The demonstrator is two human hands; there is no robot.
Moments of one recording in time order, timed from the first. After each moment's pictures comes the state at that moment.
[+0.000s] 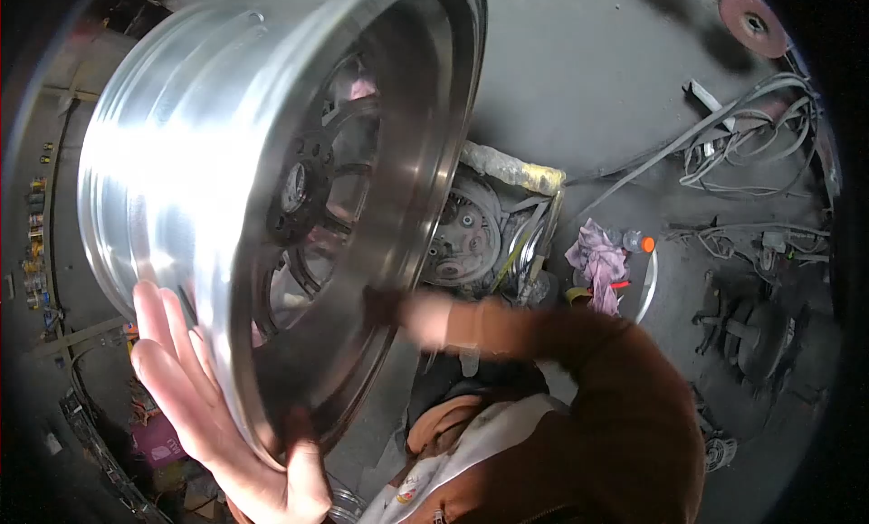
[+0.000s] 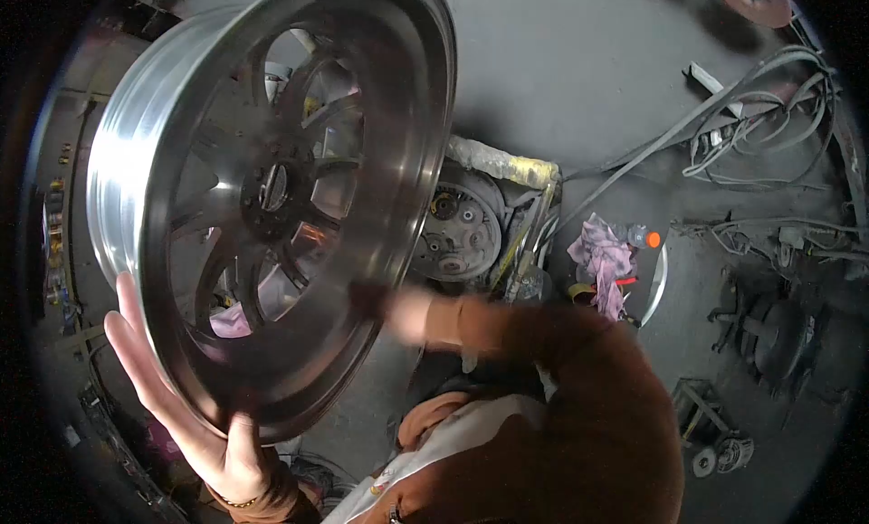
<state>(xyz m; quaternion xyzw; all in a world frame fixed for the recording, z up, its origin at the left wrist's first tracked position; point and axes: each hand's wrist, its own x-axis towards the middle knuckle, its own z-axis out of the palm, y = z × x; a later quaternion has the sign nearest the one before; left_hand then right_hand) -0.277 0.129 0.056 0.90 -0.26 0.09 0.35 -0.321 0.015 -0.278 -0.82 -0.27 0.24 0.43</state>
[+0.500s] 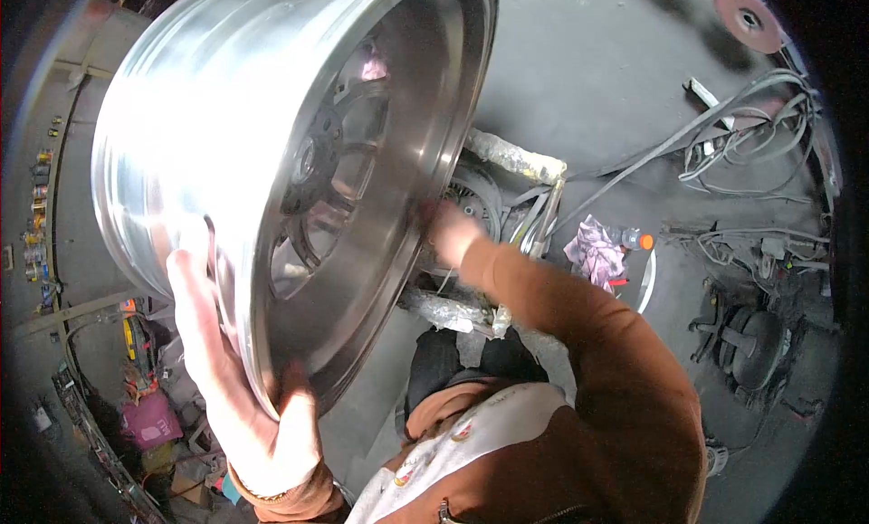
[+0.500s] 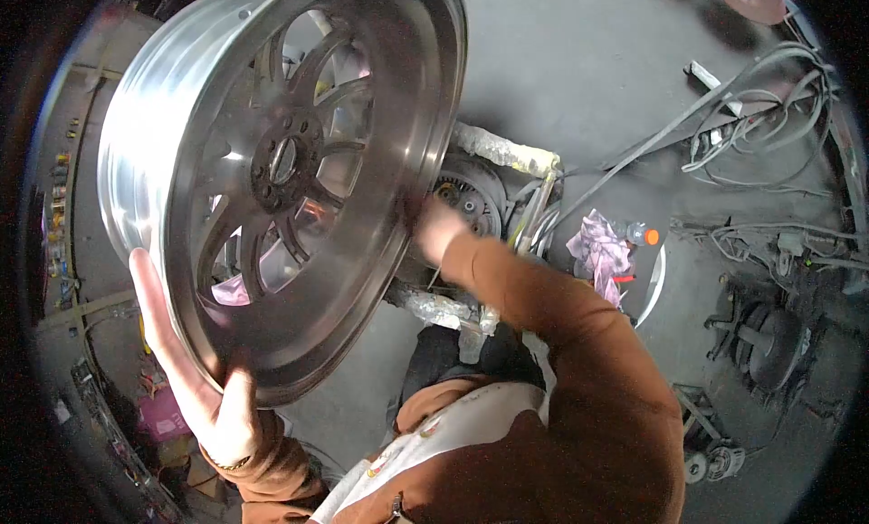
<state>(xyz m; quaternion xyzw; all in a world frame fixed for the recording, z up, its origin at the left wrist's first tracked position) -0.296 0.149 0.045 0.88 -0.24 0.06 0.40 -0.257 -0.047 -0.265 -0.95 -0.24 0.22 -0.03</state>
